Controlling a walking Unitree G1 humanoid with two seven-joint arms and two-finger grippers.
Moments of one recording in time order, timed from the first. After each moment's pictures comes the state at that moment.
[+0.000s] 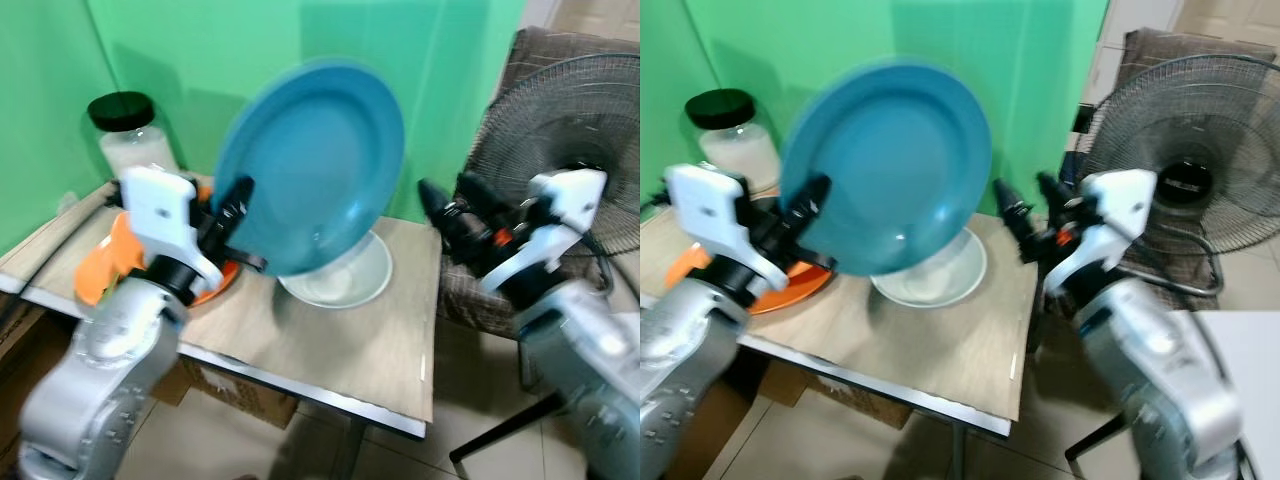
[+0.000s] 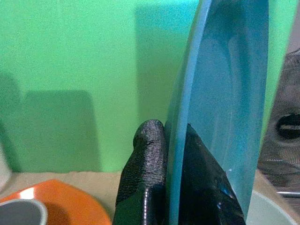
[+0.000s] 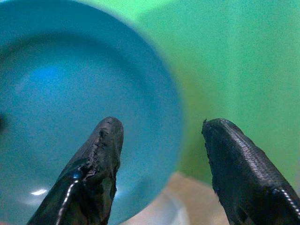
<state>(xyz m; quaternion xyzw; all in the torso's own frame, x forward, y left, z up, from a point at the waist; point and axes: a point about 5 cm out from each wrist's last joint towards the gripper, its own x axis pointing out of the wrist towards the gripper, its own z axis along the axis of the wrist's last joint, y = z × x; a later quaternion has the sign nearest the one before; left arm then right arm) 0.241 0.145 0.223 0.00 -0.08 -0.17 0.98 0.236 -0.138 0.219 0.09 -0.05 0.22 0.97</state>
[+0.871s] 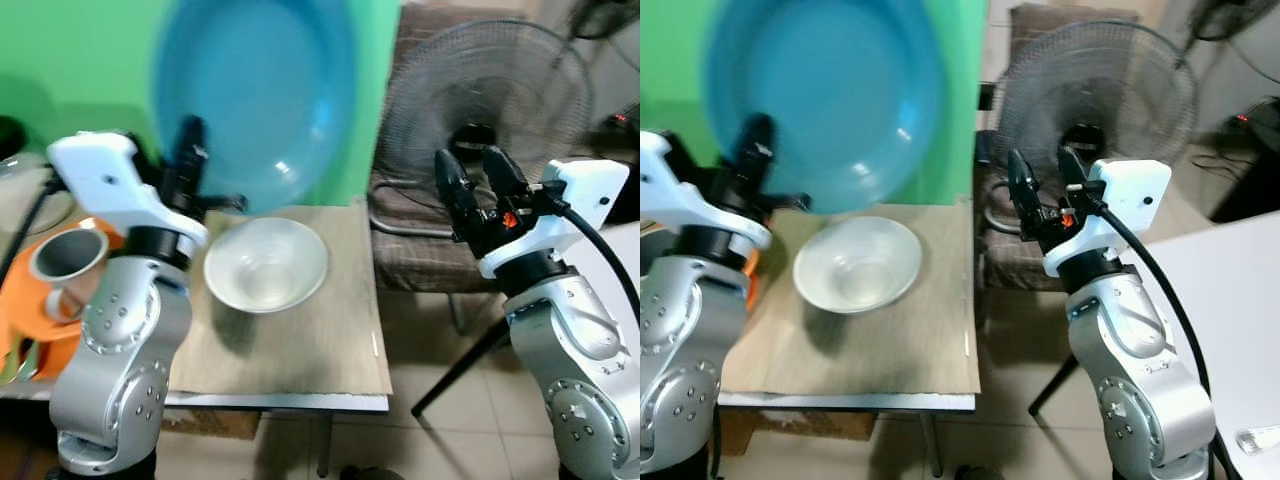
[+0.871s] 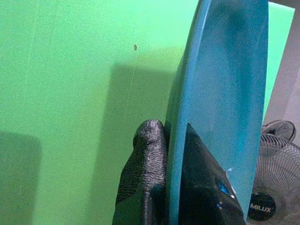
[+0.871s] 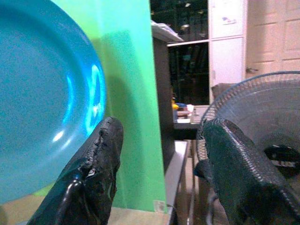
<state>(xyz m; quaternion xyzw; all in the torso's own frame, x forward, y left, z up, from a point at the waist) 0.248 0.157 0.256 -0.10 -0.20 -0.03 0.97 0.243 -0.141 0.238 0.08 -0.13 0.13 0.98</state>
